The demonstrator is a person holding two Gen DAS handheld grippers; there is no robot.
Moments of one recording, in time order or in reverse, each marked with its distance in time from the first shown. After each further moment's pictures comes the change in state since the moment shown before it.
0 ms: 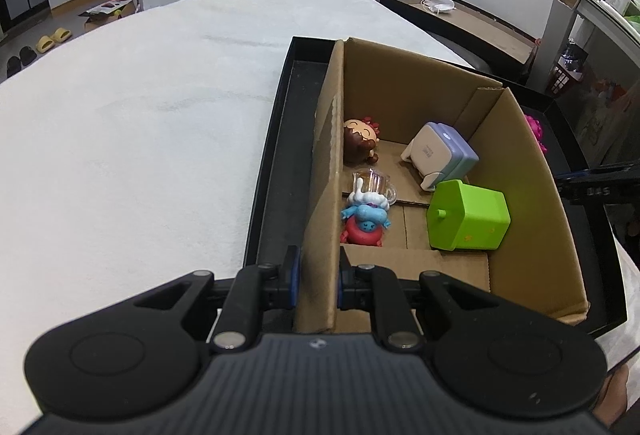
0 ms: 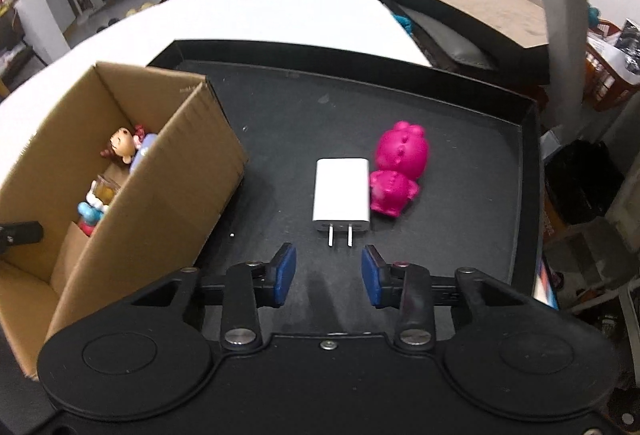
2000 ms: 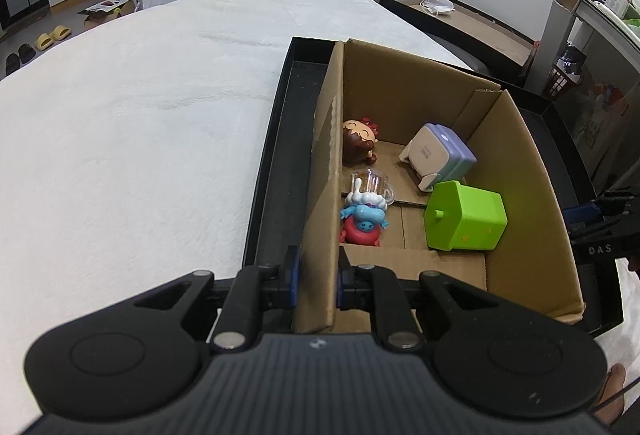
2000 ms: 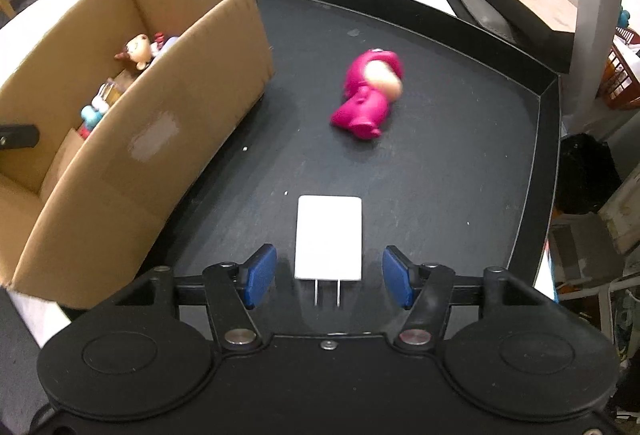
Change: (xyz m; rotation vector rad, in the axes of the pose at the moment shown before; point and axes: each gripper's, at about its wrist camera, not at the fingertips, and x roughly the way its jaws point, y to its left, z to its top) left arm -0.001 -0.002 -0.001 -0.008 -0.004 -0.004; right arm -0.004 0.020 -0.023 -0.128 0.141 -0.029
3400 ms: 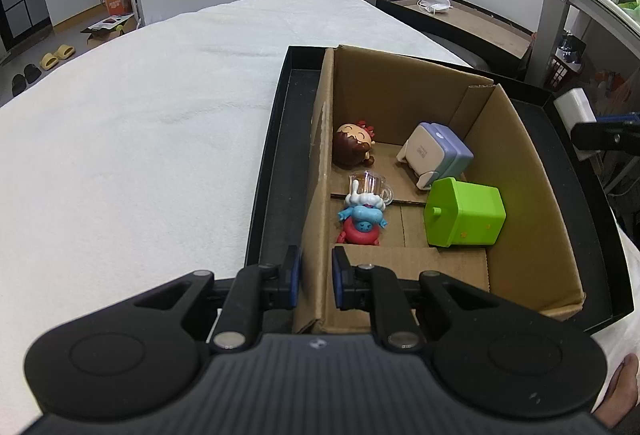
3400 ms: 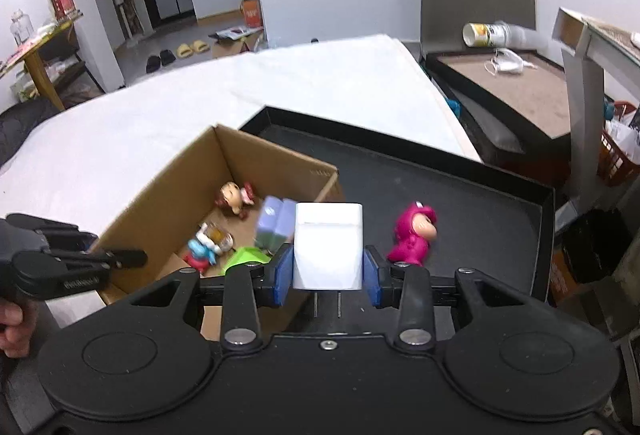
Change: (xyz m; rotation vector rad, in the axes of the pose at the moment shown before) left arm -0.007 -0.014 -0.002 0.051 -0.020 0.044; right arm -0.093 0.024 0.025 0.040 -0.331 0.108
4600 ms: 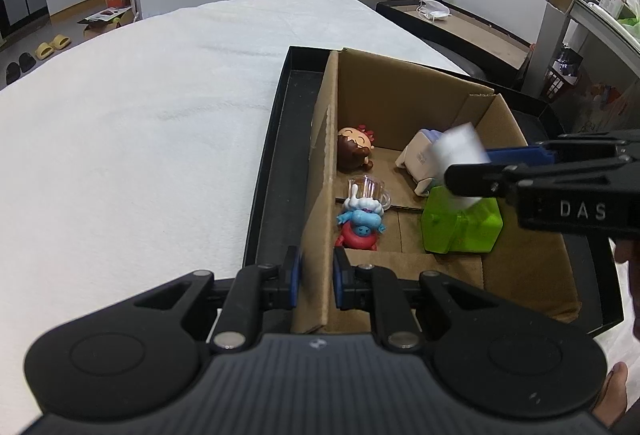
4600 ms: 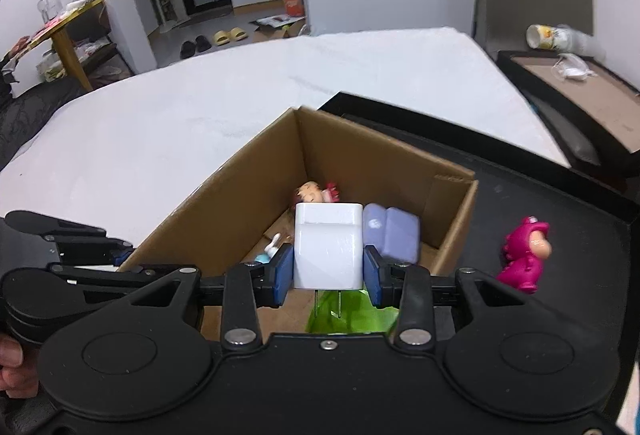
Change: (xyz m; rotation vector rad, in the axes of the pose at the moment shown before) left arm 0.001 0.010 0.000 -0.037 -0.004 -0.041; right arm 0.058 0.067 -0.002 -0.054 0.027 0.108
